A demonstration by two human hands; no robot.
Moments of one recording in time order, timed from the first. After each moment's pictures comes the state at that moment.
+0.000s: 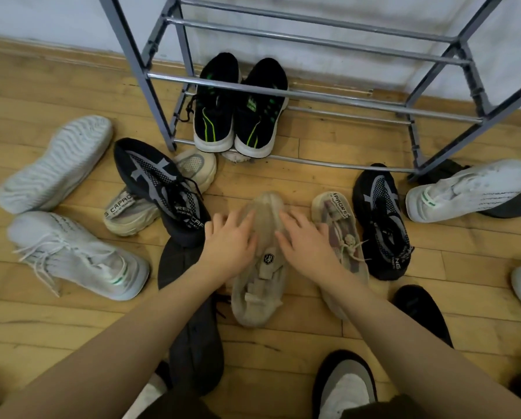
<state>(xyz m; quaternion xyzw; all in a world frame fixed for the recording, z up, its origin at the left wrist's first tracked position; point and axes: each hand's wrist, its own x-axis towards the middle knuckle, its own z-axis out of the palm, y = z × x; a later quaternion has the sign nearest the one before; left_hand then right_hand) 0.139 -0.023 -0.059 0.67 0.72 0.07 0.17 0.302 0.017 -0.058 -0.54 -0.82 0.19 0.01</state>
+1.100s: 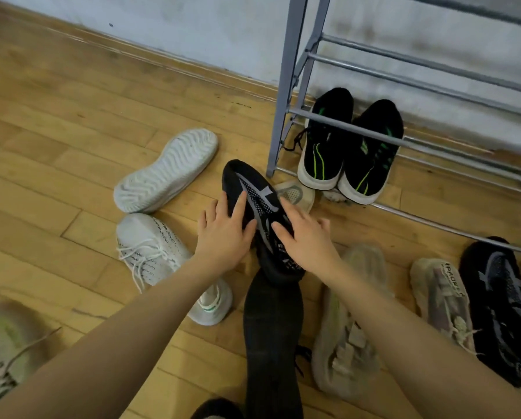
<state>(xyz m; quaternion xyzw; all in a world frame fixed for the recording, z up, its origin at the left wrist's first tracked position) -0.038 -0.015 -0.061 0.53 0.84 0.09 0.14 0.114 0.066 -0.069 -0.45 -0.86 0.24 0.03</state>
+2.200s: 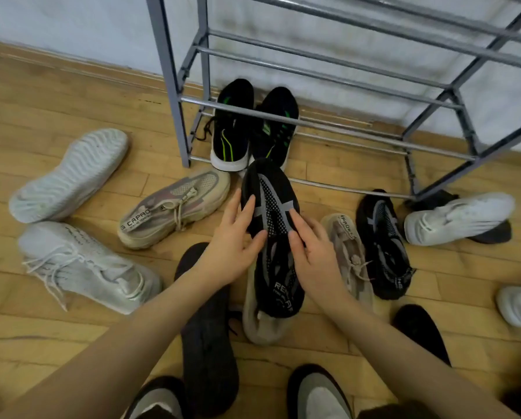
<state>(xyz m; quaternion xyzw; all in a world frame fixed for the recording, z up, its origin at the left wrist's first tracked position) 0.096 -0.023 -0.018 0.62 0.62 0.33 0.34 0.265 -0.009 -0.009 -0.56 -0.73 0.31 0.24</state>
